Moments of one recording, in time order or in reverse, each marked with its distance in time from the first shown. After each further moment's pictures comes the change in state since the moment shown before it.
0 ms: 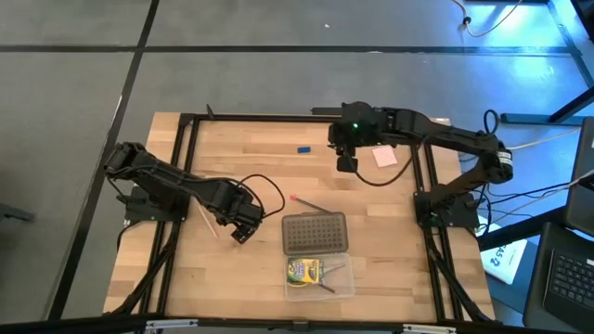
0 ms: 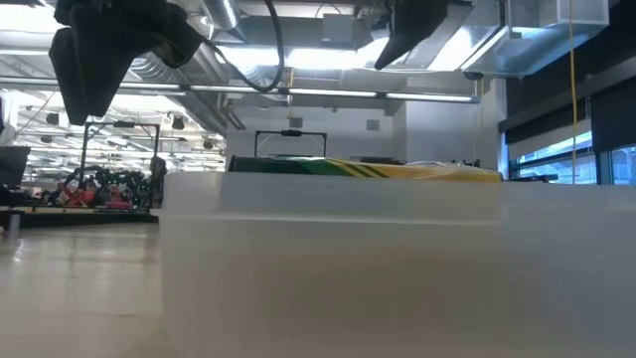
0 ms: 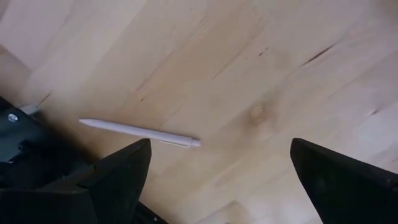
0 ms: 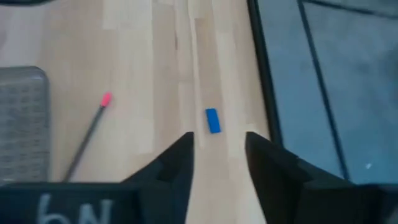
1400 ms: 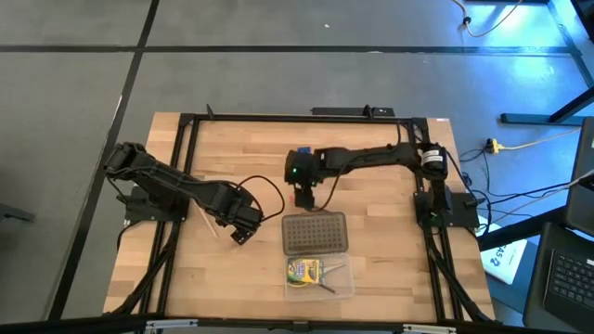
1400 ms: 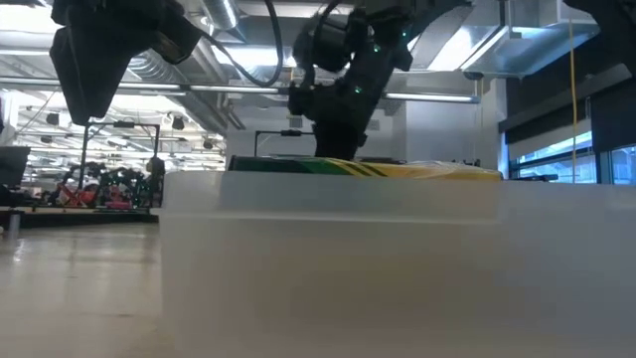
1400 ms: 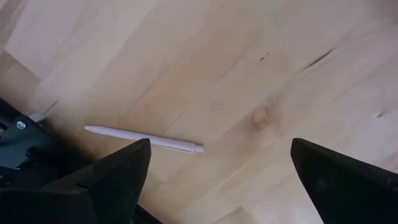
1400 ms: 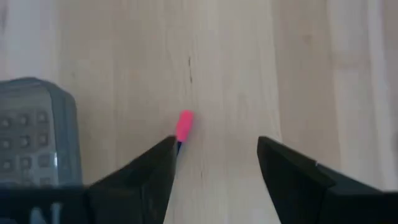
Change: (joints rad) left arm -0.029 0.000 0.000 0.000 -0.043 -0.005; right arm 0.131 0.535 0.000 0.267 -0.150 0.307
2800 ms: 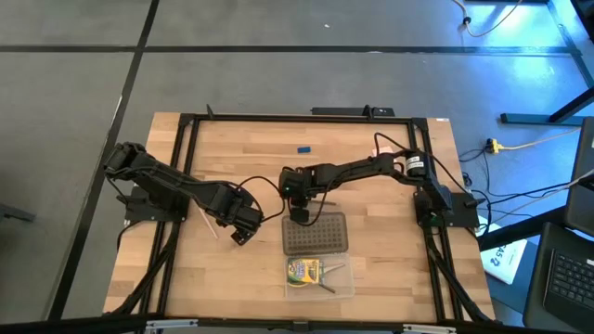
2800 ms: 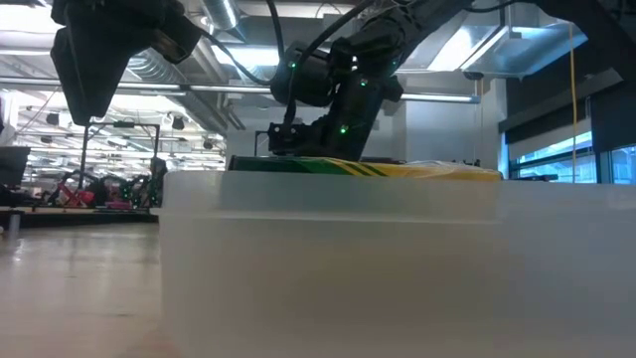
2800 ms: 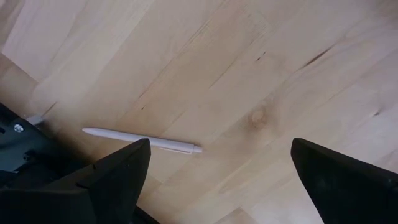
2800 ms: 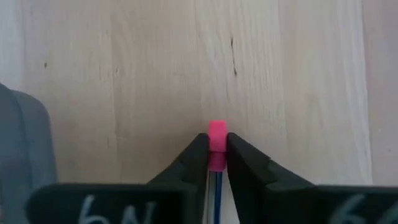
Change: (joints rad) left arm -0.001 0.000 0.000 0.008 0.000 0.010; right arm 0.057 0.154 0.002 0.073 0.029 0.067
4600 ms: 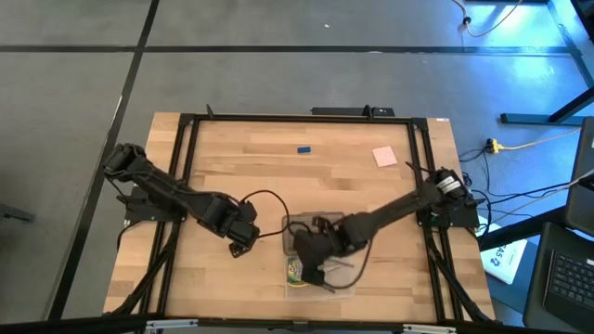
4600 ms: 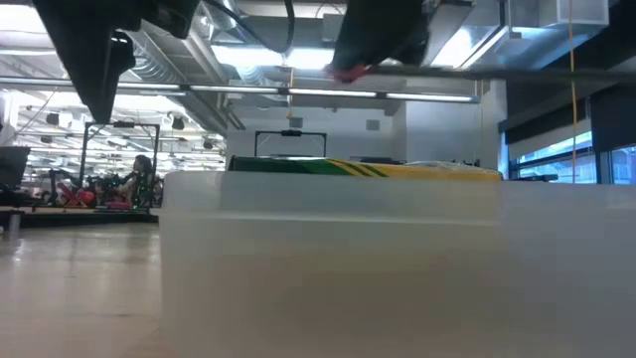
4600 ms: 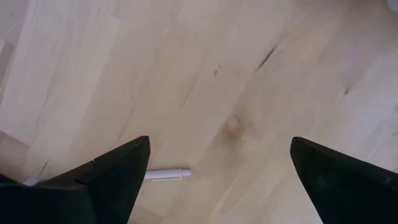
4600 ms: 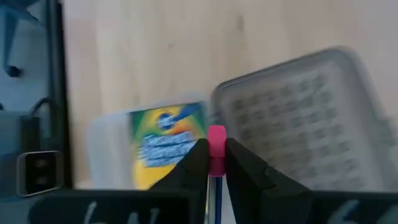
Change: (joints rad) left arm -0.116 0.000 0.000 0.104 -0.112 0.159; right arm 0.487 -0.211 0.128 -0.229 0.106 0.602
